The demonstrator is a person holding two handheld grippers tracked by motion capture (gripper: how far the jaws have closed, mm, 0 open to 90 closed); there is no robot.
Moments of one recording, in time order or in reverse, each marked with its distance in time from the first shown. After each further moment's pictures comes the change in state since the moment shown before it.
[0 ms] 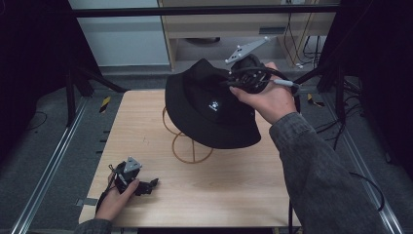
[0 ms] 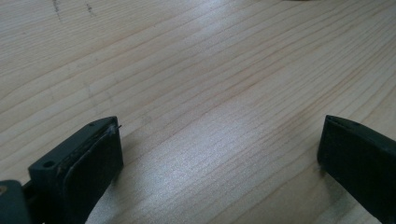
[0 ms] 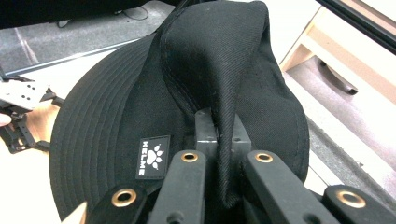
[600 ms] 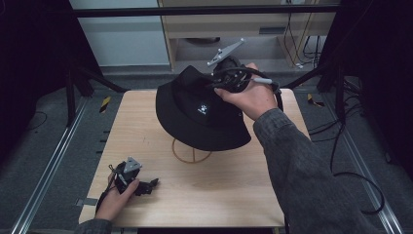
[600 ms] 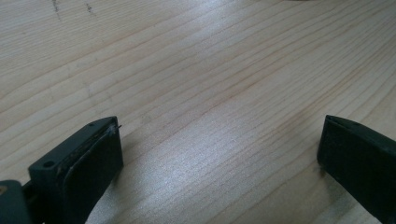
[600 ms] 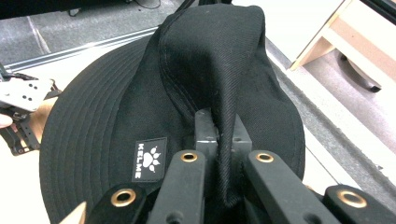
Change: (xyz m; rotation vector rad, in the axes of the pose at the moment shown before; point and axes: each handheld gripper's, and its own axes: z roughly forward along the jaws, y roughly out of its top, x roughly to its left) left arm 0.000 0.000 0.000 0.001 -0.002 0.001; right arm 0.006 0.012 0.040 0.045 0.054 -0.009
